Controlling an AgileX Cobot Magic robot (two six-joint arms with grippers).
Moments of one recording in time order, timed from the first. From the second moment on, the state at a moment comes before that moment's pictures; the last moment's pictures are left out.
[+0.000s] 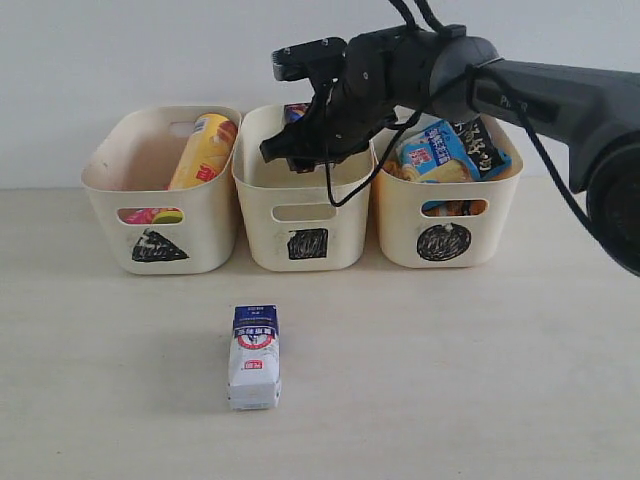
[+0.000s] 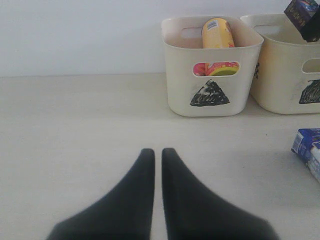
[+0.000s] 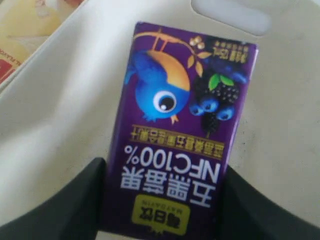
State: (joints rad) left arm -0.01 0.00 0.00 0.00 0.29 0.00; right arm 0.52 2.32 -2.12 -0.01 0.62 -0.01
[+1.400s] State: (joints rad) left arm -0.01 0.00 0.00 0.00 0.29 0.00; right arm 0.52 2.19 -2.13 0.00 1.10 -0.03
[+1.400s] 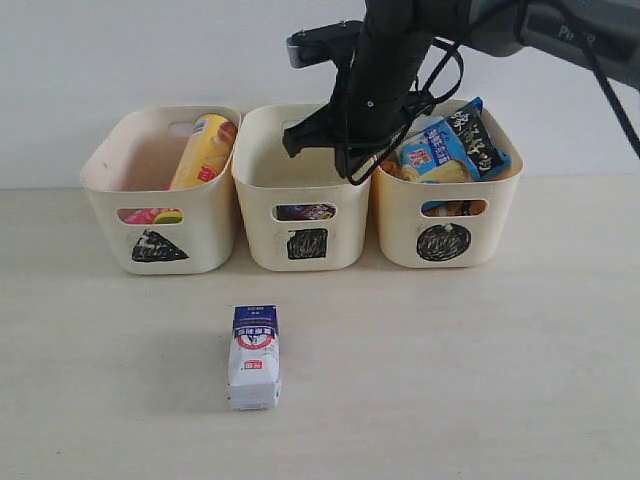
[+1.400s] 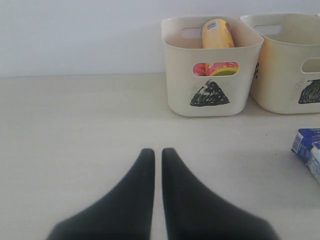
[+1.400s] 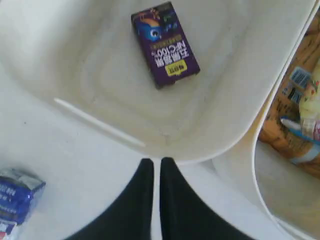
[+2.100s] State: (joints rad) left arm -0.01 0.00 0.00 0.00 0.29 0.00; right arm 0.77 2.13 -2.06 0.01 1.22 0.07
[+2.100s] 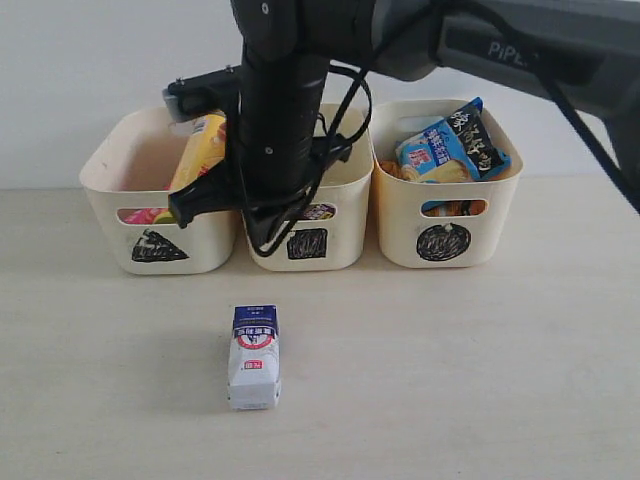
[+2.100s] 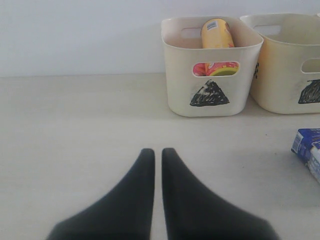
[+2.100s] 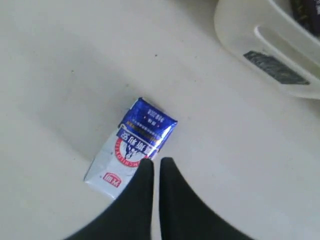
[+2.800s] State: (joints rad) left arm -0.01 0.00 0.00 0.00 0.29 0.00; right arm 0.77 2.26 -1.95 0.14 1.21 0.18
